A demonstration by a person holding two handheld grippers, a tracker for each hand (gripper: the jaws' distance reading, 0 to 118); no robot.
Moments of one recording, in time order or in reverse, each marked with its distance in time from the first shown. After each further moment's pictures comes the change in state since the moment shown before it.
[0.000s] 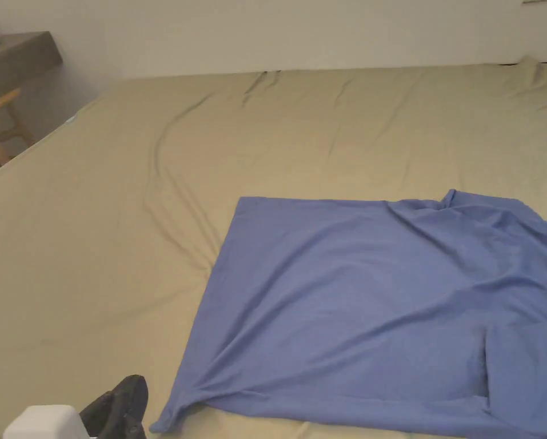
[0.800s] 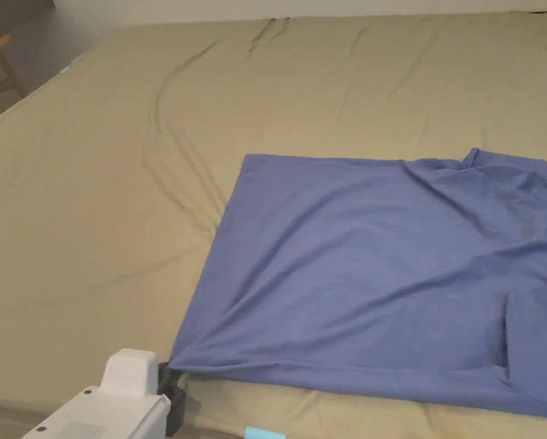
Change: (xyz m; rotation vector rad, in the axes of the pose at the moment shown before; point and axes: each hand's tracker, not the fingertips) left arm -0.022 -0.041 -0.112 -0.321 0.036 -0.143; right arm -0.021 0.003 -0.021 -0.102 0.076 0.086
